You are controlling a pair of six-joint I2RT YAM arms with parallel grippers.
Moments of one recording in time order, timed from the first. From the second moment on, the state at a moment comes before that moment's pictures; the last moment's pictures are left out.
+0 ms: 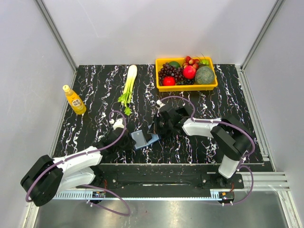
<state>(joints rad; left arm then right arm) -0.73 1.03 0.27 0.01 -0.17 -0.86 0.80 1.75 0.91 0.14 -0.26 0.74</state>
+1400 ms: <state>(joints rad) -0.73 1.03 0.27 0.00 -0.17 -0.86 0.79 1.80 0.86 0.24 -0.29 0.81</state>
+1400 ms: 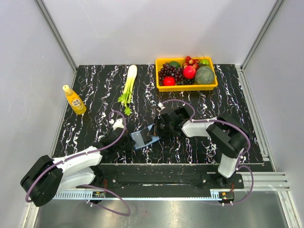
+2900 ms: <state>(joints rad) -0.73 1.03 0.27 -0.01 -0.19 -0.86 0.85 1.87 0.96 0.16 -0.28 0.81</state>
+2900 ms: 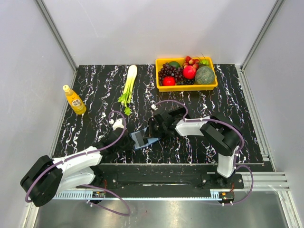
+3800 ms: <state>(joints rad) -0.73 1.03 0.27 -0.01 -0.19 -0.86 0.88 1.85 1.02 -0.03 -0.23 0.73</state>
